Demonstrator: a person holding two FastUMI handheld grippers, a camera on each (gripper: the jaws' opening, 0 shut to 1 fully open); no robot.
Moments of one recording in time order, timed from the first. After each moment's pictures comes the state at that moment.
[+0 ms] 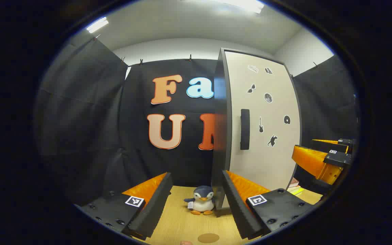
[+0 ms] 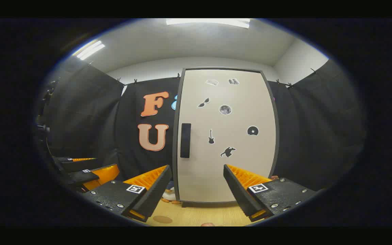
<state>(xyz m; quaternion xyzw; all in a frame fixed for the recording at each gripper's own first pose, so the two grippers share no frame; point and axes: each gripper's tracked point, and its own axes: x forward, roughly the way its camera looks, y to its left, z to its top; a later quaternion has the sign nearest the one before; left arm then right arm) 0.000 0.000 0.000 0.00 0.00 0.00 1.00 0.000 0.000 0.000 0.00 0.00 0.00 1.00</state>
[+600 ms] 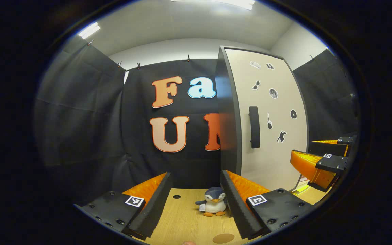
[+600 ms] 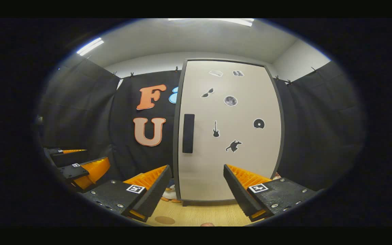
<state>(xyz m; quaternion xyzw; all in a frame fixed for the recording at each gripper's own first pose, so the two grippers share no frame) 0.022 0.028 0.006 0.04 -0.01 0.00 1.00 0.032 0.022 -0.022 -0.01 0.03 -0.02 1.00</state>
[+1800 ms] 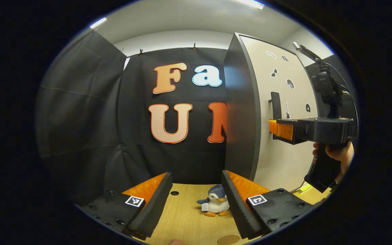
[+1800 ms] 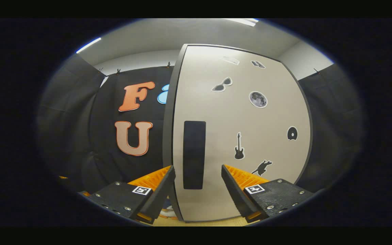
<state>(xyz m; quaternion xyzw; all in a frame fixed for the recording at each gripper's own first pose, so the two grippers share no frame) 0.083 0.066 -0.042 0.01 0.03 -0.01 1.00 0.203 0.033 -0.002 0.00 0.01 -0.08 1.00</state>
